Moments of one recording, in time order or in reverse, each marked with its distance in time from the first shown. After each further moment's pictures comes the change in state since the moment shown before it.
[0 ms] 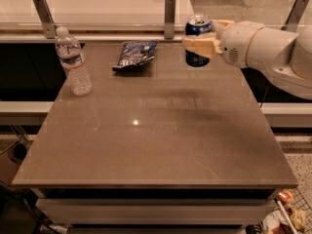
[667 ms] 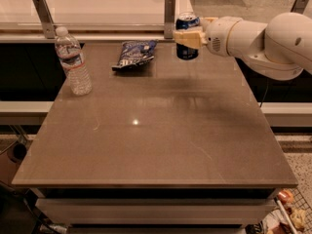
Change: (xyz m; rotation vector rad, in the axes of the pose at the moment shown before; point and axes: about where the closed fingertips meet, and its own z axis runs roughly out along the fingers) arm 0.017 -0.030 0.062 -0.003 0.034 0.061
